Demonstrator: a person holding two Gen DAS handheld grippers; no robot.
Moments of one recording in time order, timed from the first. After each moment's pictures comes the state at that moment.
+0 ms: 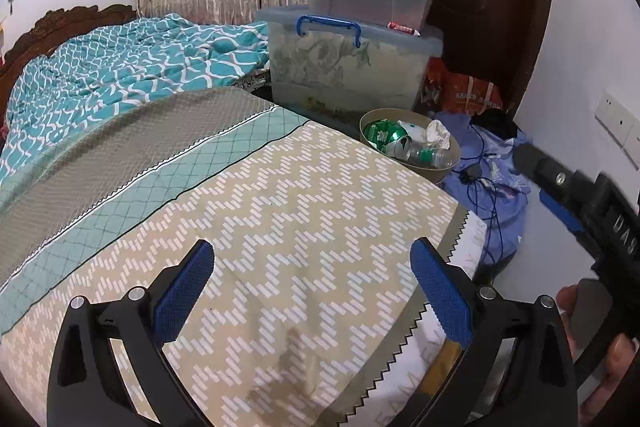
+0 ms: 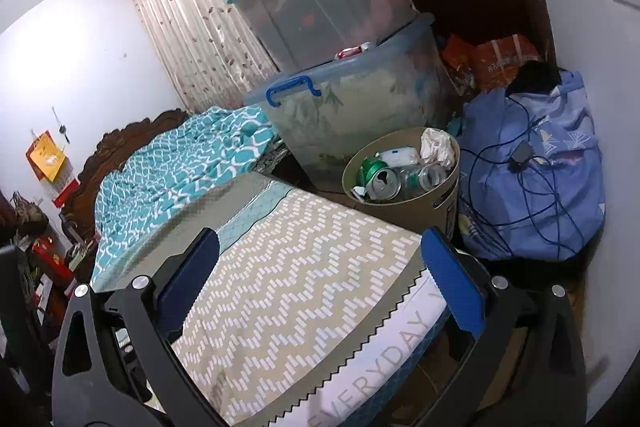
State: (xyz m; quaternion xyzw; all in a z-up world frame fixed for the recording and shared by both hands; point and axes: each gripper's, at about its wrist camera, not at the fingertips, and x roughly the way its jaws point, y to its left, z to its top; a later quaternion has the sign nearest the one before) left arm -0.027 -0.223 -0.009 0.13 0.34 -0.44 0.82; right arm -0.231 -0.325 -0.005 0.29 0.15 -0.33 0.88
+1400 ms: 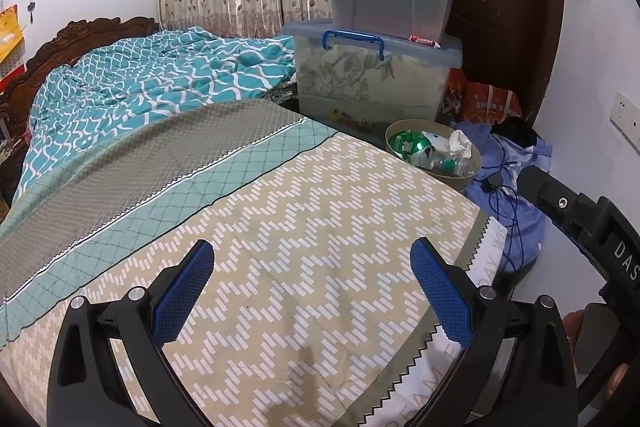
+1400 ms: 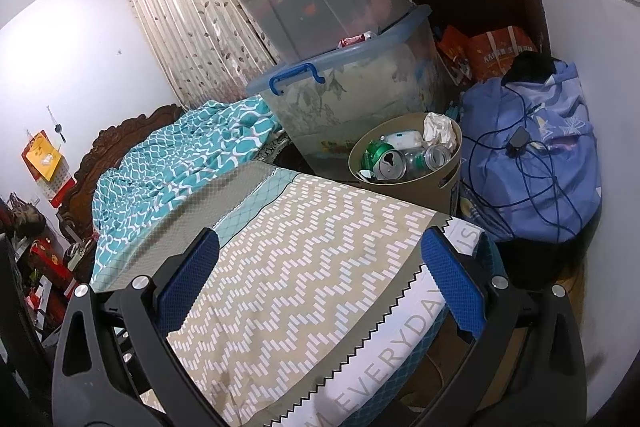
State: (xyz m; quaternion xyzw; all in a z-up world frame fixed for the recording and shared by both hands) left arm -0.030 -0.206 -0.001 0.14 0.31 -0.41 0.85; right arm -0.223 -0.299 -0.006 0.30 0.16 -0.34 0.88
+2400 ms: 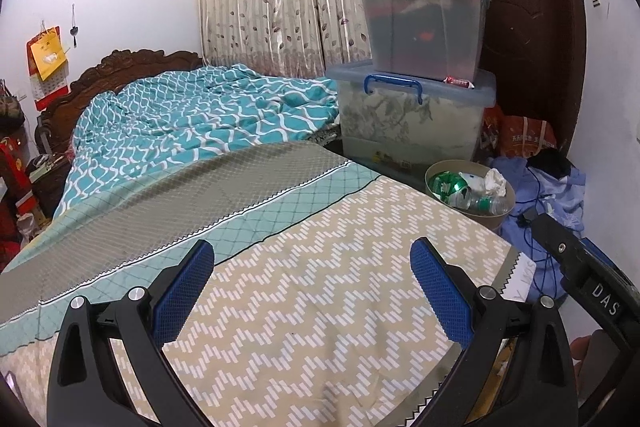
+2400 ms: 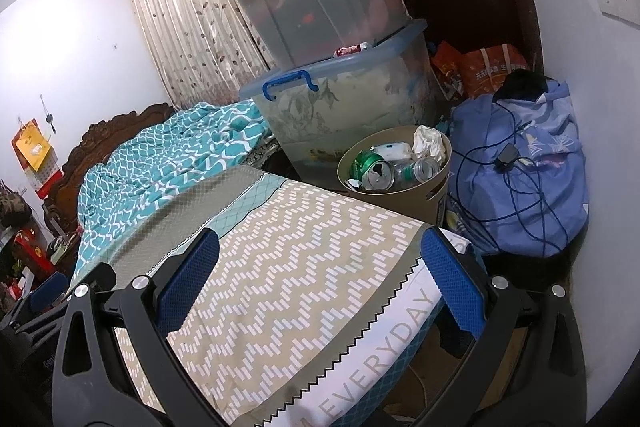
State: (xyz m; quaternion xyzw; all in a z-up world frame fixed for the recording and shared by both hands) left arm -0.037 -0.186 0.025 0.13 0.24 -0.34 0.90; right arm -0.223 -0.294 -0.005 0.27 0.16 -0.37 0.88
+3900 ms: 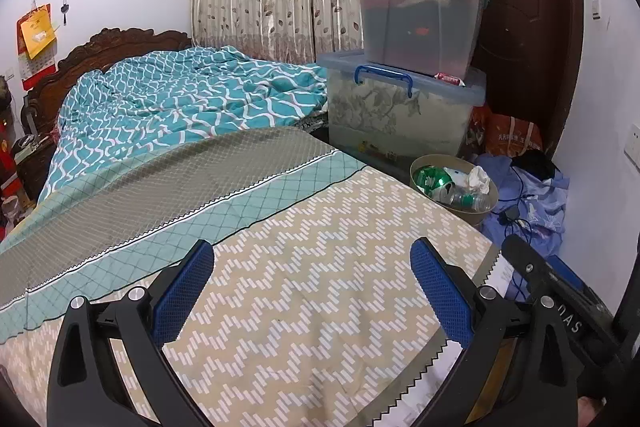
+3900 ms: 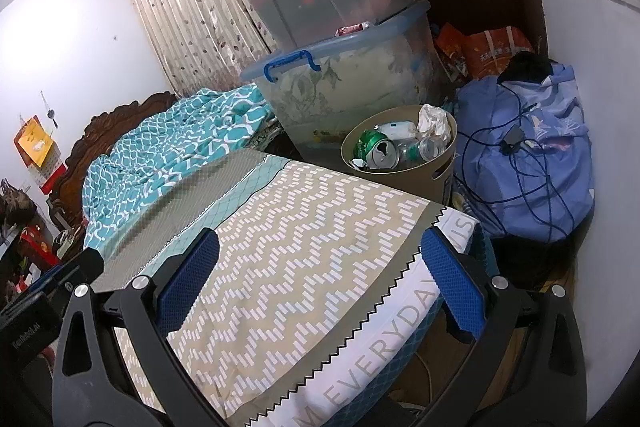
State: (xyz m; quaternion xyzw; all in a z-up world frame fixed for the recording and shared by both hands) left arm -0.031 -0.177 0.032 0.11 0.28 -0.36 0.88; right arm -0.217 -0.291 -0.018 0.28 0.18 -0.35 0.87
